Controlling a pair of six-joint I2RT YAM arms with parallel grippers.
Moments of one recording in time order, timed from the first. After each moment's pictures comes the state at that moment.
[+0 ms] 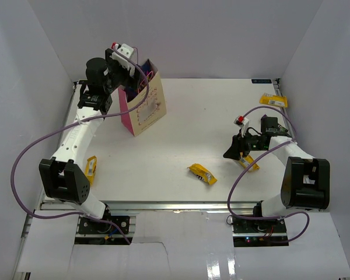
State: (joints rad) left arm -0.18 1.57 1.52 -0.04 0.31 0.28; right arm -0.05 1.47 0.80 -0.47 -0.96 -0.56
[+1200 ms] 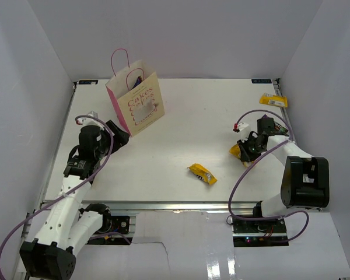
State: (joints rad) left arm -0.18 0.81 0.75 -0.41 -0.02 -0.66; right arm -0.01 1.48 0.81 -0.53 -0.32 -0.62
